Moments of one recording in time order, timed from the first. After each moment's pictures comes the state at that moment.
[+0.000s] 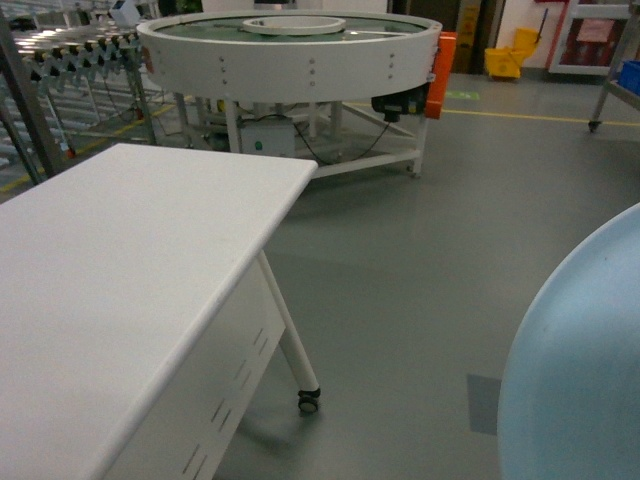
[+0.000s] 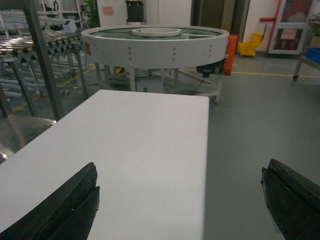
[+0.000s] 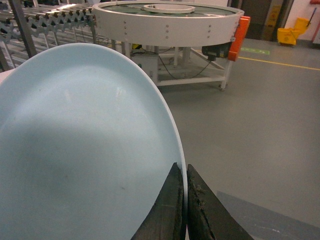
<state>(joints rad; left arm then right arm) 0.00 0.01 0.01 0.00 0.00 0.00 0.01 0.05 0.04 -0.08 -0.21 -0.03</state>
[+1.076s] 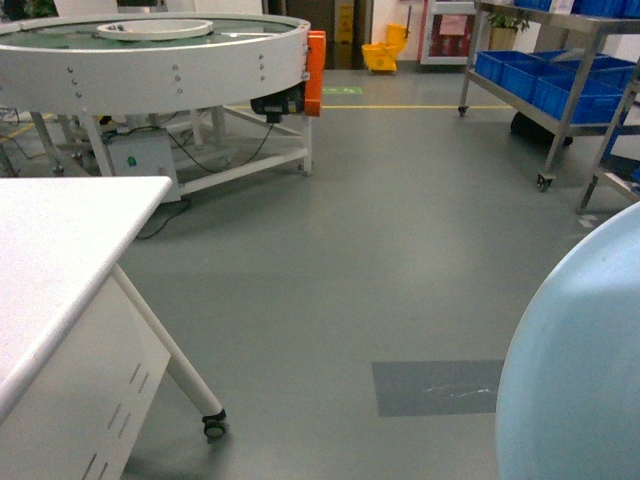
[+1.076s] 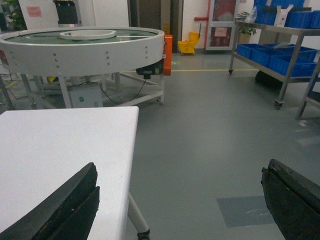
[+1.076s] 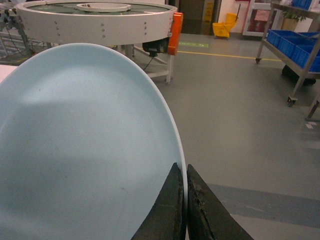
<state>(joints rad) 0.00 0.01 0.01 0.00 0.00 0.00 0.01 0.05 0.04 -0.08 -0.21 -0.04</state>
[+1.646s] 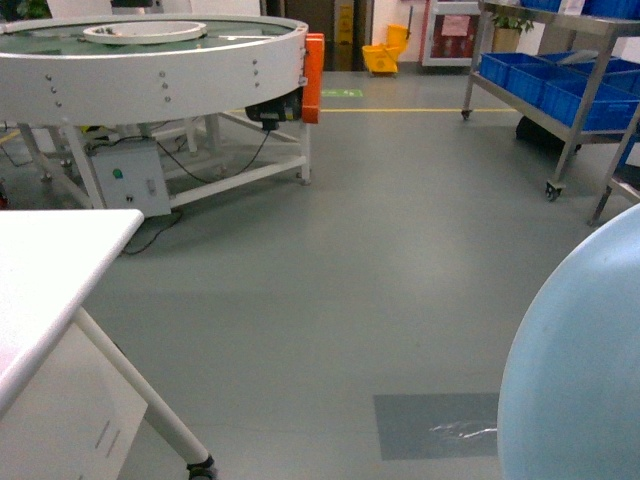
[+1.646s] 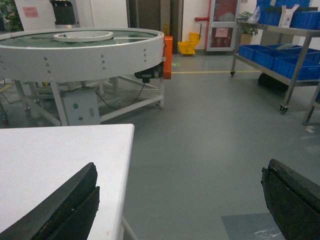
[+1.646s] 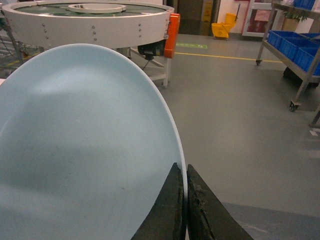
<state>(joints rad) 0.00 0.01 0.01 0.00 0.00 0.00 0.01 0.05 0.04 -0.08 -0.21 -0.04</state>
